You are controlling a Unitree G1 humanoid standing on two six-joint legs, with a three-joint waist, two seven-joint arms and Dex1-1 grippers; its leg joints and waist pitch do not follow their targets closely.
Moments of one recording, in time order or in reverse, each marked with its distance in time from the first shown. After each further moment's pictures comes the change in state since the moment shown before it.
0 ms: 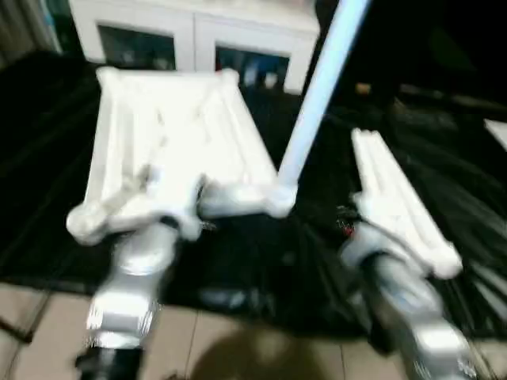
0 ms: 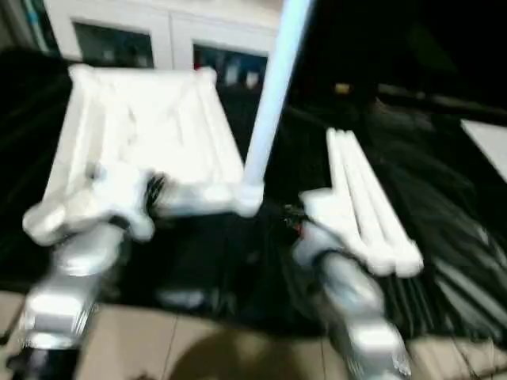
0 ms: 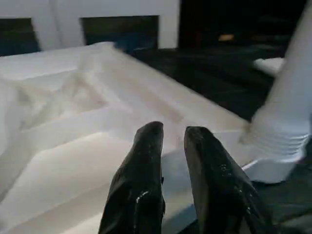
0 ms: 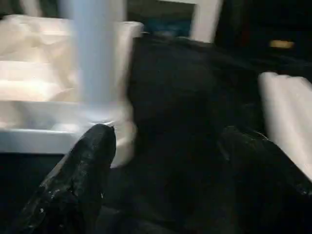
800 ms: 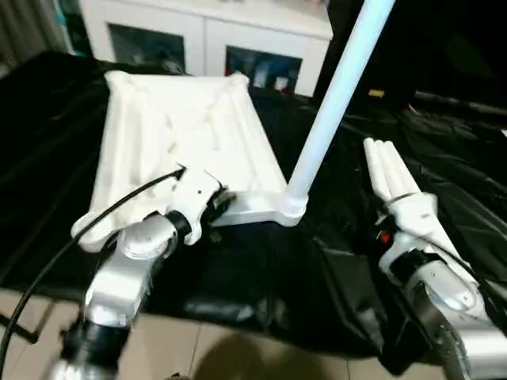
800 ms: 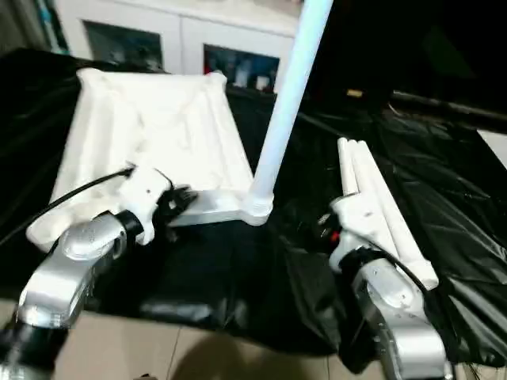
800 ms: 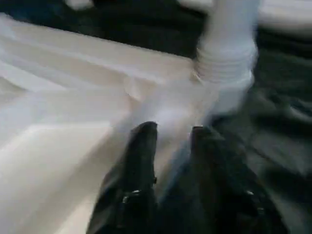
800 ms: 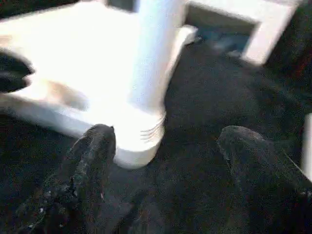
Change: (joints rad) left arm -0.185 0.228 -0.133 0.273 -0.041 -0.016 -0.435; right arm 0.020 -0.245 0.005 -0.021 0.056 -0.021 0.303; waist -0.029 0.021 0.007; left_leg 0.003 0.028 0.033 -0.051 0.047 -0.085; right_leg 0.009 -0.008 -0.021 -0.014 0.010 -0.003
